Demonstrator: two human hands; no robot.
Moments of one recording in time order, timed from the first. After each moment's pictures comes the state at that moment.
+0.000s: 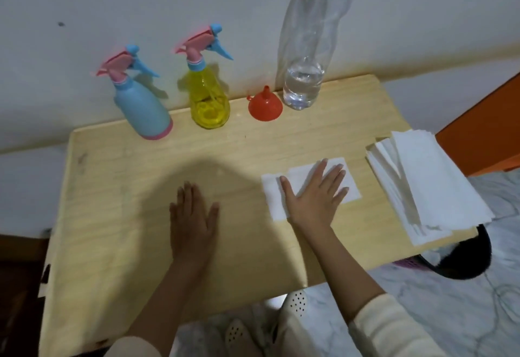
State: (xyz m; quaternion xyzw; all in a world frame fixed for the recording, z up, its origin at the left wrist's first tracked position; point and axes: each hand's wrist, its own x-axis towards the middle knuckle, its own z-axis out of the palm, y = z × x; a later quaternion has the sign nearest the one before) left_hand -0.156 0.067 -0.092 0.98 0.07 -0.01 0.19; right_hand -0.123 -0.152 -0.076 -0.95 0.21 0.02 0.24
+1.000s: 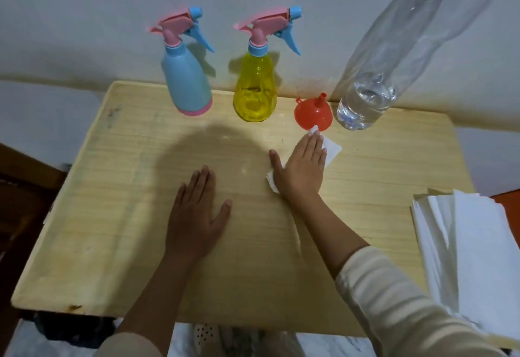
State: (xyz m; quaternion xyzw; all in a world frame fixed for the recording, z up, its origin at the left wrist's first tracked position) left_hand -0.152 0.069 -0.093 0.98 0.11 0.02 0.17; right_hand -0.012 -0.098 -0.092 -0.99 -0.02 0.03 0.17
